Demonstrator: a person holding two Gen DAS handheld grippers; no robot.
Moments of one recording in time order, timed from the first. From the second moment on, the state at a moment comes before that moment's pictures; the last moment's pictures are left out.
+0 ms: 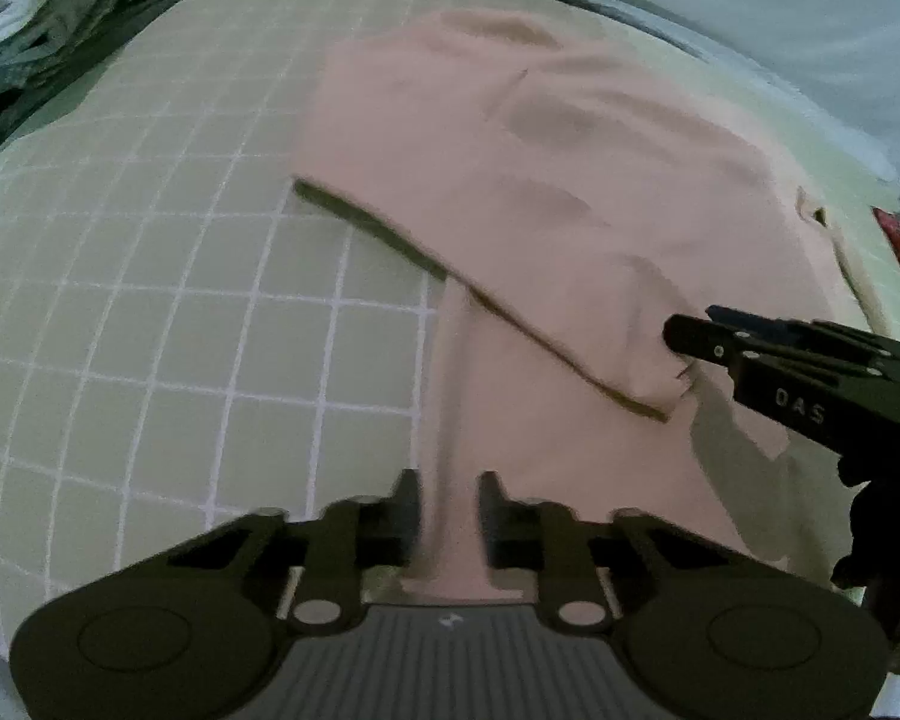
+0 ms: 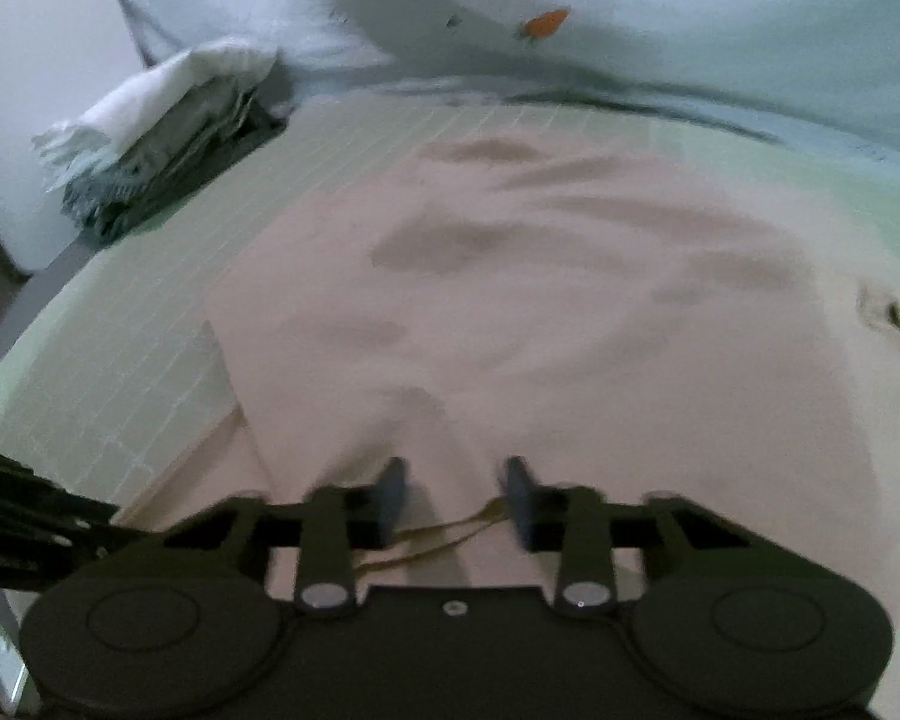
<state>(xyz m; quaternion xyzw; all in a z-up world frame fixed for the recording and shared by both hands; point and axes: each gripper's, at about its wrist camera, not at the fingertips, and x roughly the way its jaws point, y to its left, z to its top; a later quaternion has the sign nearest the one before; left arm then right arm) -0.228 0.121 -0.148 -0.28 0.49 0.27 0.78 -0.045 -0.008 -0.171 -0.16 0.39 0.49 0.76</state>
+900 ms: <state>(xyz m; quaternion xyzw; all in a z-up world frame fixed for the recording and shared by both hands) -0.159 0.016 -0.122 -0.26 0.44 0.41 0.75 0.143 -0.183 -0.145 -0.02 0.43 0.37 0.82</state>
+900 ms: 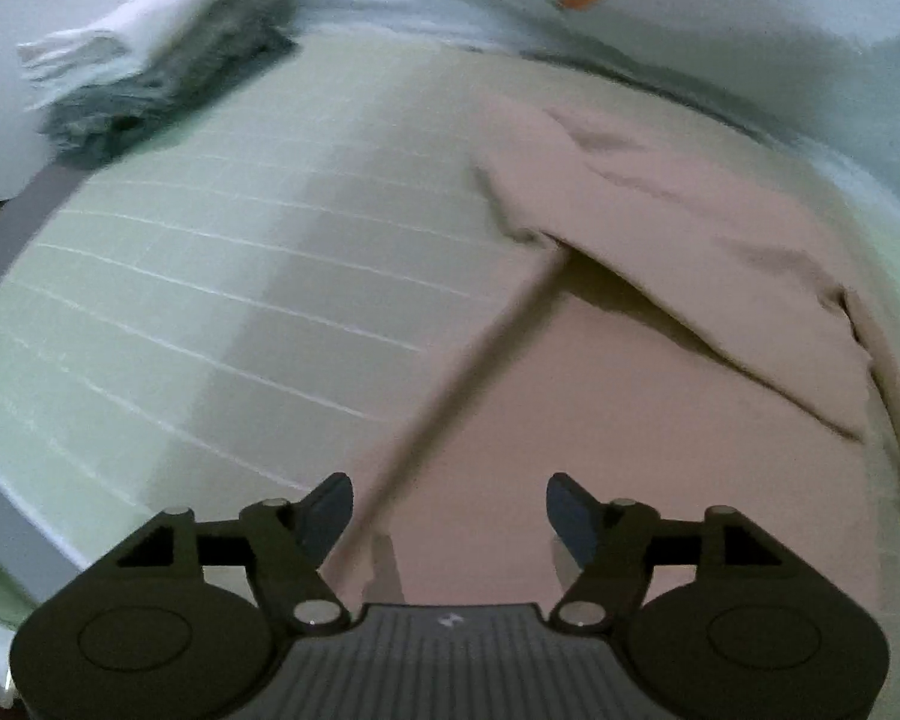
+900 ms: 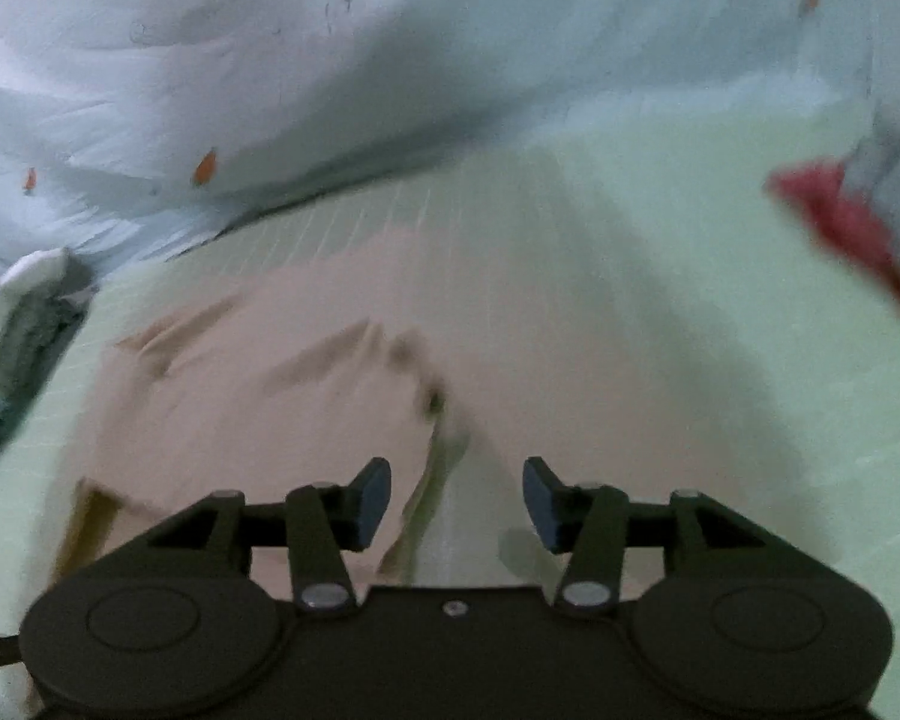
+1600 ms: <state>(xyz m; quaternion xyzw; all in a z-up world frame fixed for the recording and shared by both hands) -0.071 0.018 -0.166 -0.30 0.48 0.46 0.68 0.164 -0.112 -0.146 -0.13 0.35 0.56 0.74</state>
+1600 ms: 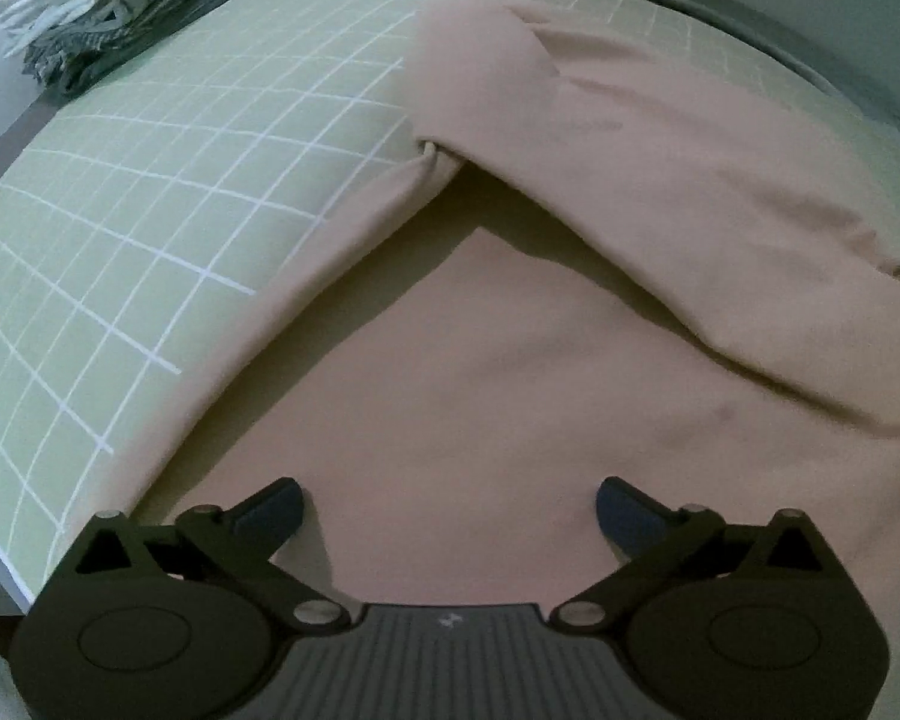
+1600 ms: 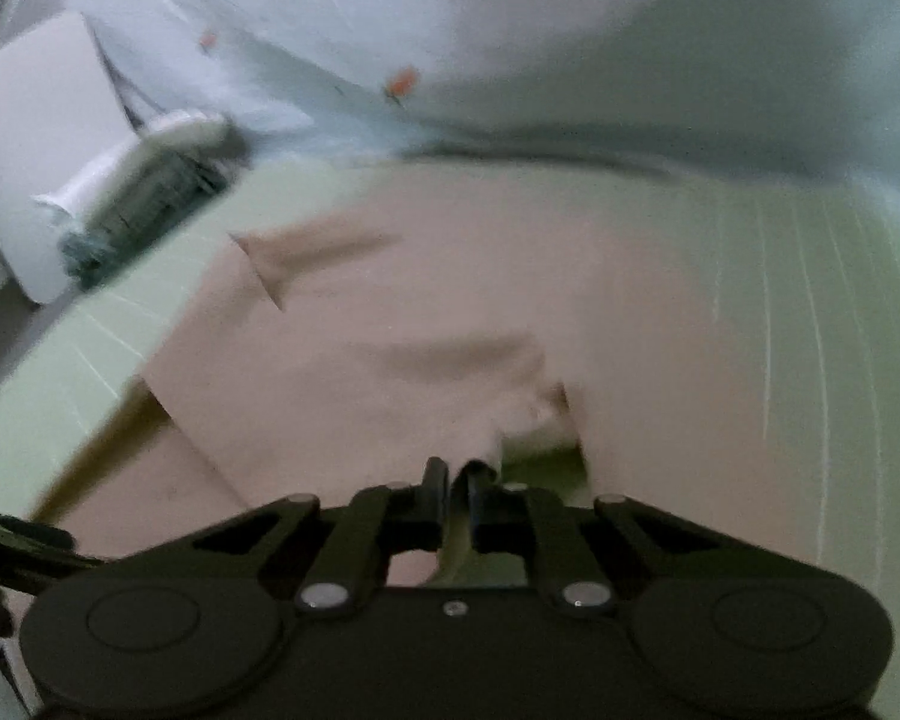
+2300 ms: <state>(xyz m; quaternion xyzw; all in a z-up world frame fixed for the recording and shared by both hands) -0.046 0.005 -0.157 -0.27 0.51 0.46 0.68 0.299 -0.206 -0.140 -0.05 0.38 0.35 0.85</state>
